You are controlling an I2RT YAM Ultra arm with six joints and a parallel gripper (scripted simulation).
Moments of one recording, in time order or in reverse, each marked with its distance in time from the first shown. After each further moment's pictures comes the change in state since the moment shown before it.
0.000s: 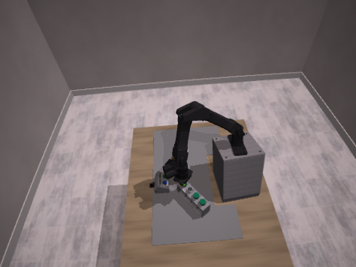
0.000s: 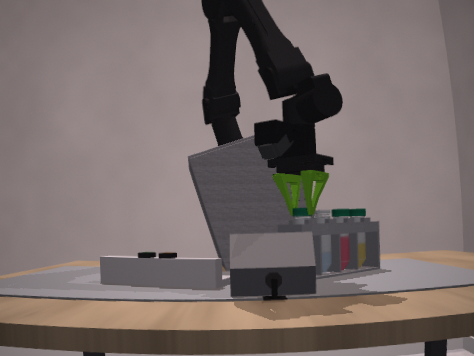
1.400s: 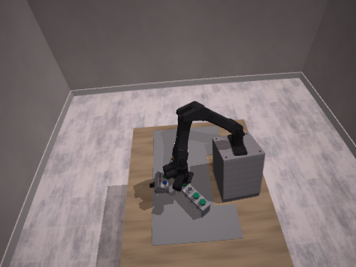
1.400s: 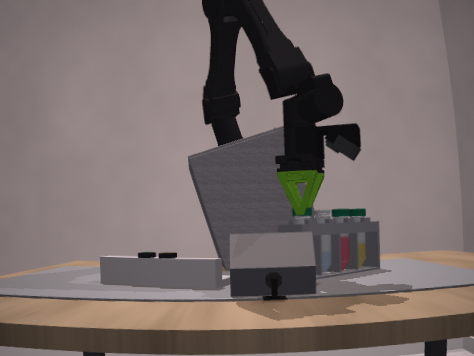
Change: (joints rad) arm 0.004 -0.001 0.000 -0.003 0.000 -1.848
